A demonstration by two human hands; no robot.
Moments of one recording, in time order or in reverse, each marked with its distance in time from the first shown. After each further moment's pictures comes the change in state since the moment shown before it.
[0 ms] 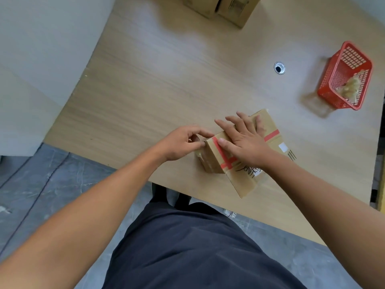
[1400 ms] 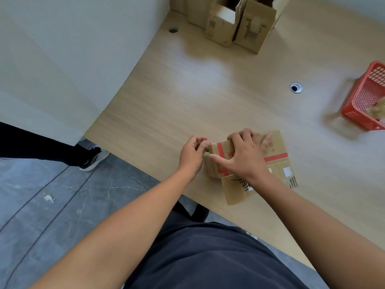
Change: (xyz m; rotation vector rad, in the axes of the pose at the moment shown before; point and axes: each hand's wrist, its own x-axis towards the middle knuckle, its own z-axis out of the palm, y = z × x) left_hand 0.011 -0.021 0.088 -0.329 0.784 -0.219; right_hand -0.024 -0.007 0.011 0.074 0.322 0.006
